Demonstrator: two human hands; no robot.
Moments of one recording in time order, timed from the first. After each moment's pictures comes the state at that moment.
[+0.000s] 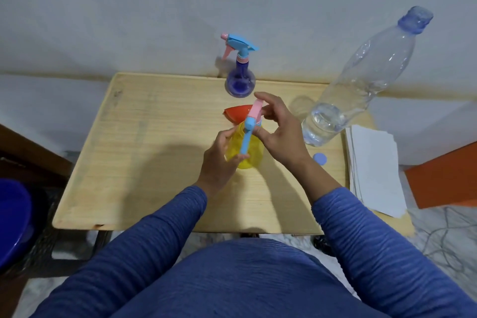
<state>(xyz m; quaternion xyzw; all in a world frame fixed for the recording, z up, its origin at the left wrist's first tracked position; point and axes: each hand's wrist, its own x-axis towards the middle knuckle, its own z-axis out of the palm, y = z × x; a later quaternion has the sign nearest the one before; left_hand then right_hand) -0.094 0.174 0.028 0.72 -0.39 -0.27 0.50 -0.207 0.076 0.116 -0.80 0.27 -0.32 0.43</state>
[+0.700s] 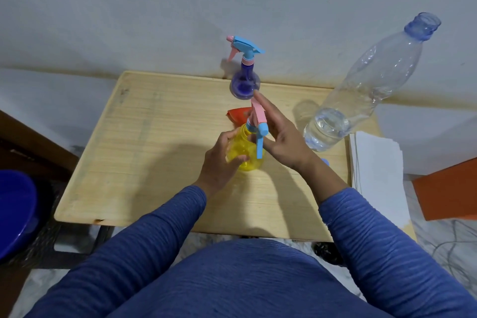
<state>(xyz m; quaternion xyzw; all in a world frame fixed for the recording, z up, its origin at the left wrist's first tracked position) -0.093 0.172 0.025 0.72 -0.42 -0.26 0.50 -0.215 0.066 0.126 -0.82 0.21 -0.21 0.50</state>
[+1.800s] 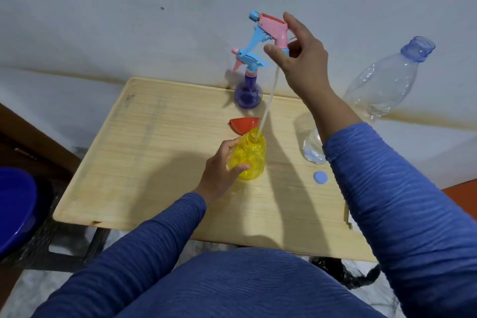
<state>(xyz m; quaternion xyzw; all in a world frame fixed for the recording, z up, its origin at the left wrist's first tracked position) -0.097 0.172 0.033 0.71 -0.40 -0.27 0.50 -0.156 -0.015 0.208 -0.81 0.32 -0.37 0.33</state>
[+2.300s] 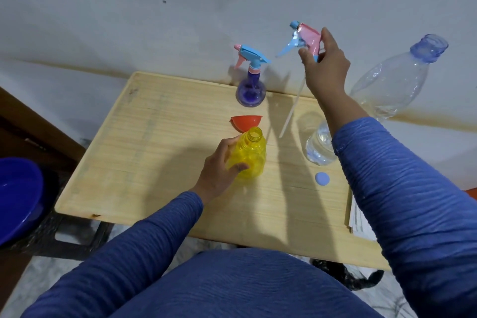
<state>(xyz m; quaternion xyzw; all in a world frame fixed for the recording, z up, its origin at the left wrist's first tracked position) -0.100 0.171 0.034 0.74 -0.40 -0.25 0.48 -0.169 -0.061 0.180 -0.77 0.47 -0.33 0.28</state>
